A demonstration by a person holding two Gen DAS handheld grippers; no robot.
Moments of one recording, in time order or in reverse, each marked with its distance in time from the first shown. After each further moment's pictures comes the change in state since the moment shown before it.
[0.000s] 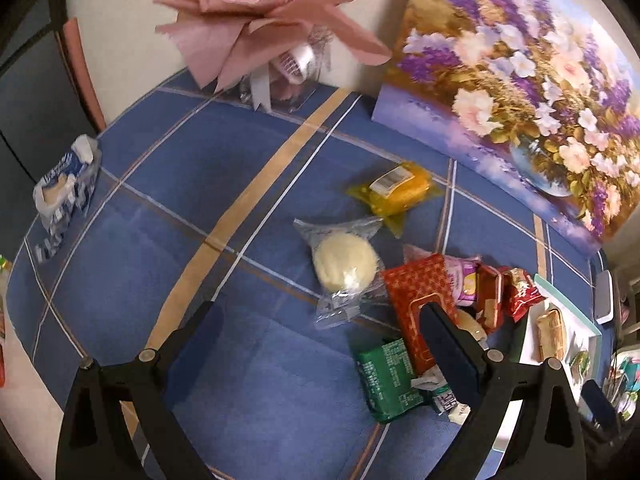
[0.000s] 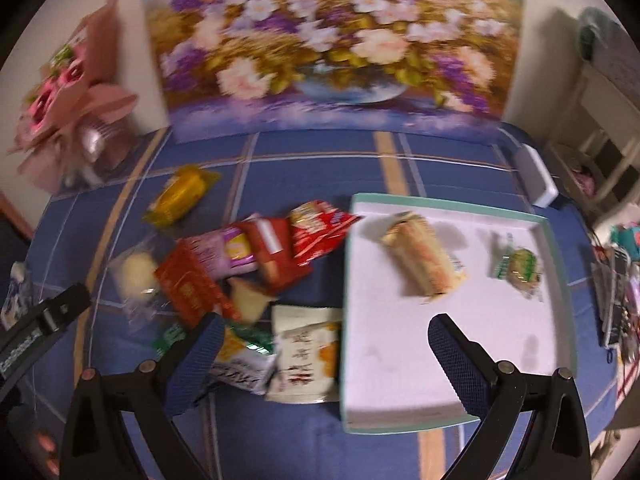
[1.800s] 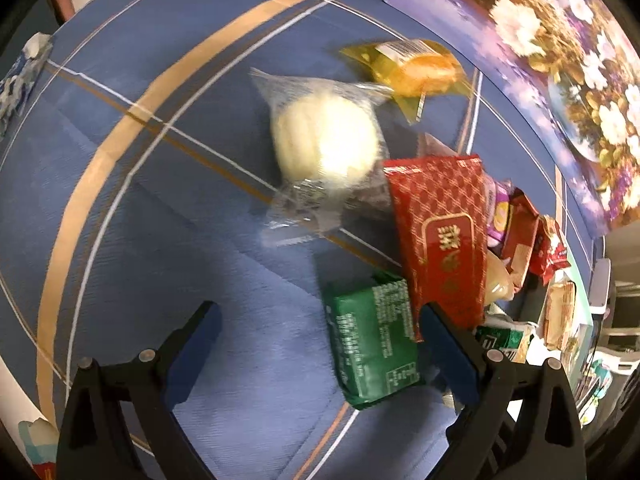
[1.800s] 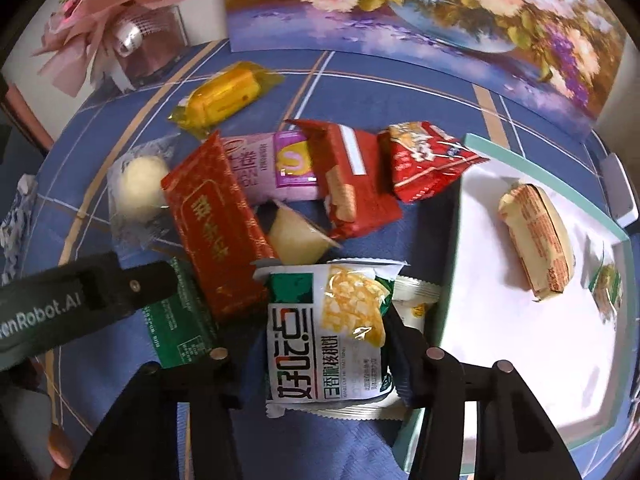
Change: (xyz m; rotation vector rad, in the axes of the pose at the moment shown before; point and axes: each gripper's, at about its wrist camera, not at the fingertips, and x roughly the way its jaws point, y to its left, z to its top) left arm 0.089 -0.017 -0.032 -0.107 0.345 -0.095; right arm 0.079 0.025 -0.027 -0.153 0.135 0.114
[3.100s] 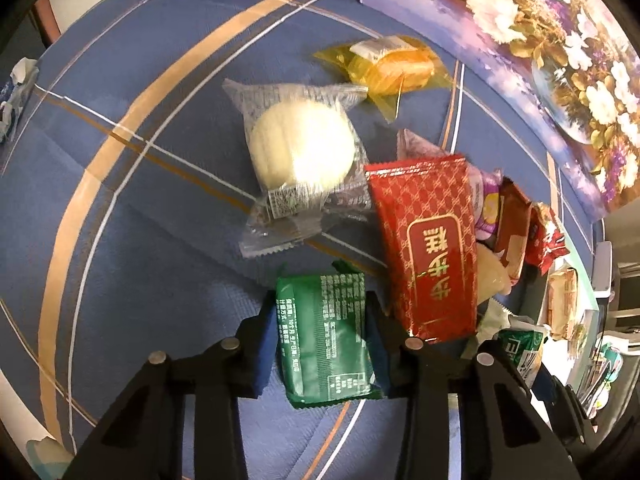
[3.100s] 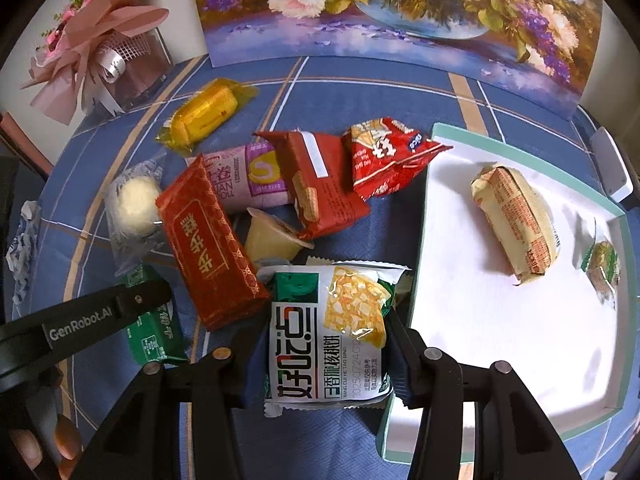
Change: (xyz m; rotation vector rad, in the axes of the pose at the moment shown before) left arm -0.003 -0.022 -0.001 0.057 -0.037 -0.013; right arm -0.015 -0.018 0.001 0.065 -0.007 0.034
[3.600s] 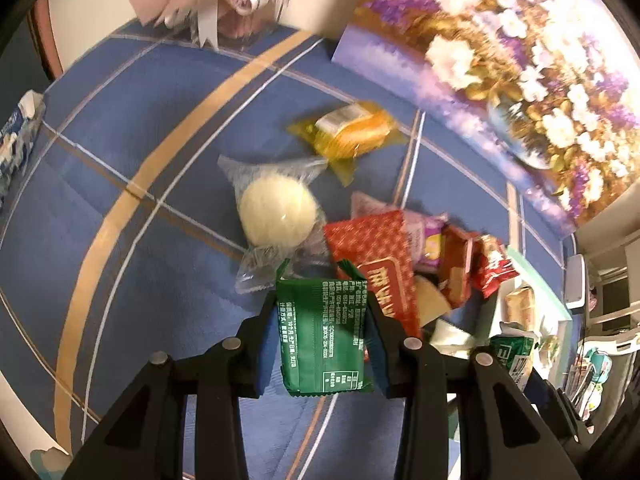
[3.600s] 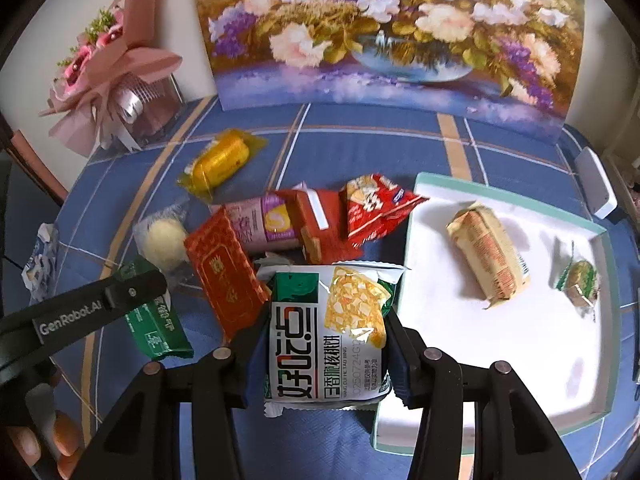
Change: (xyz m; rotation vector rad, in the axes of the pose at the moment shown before) left arm -0.058 -0.004 0.004 0.037 -0.147 -0.057; right arm -0.043 -0.003 0.010 0.020 -0.113 0.013
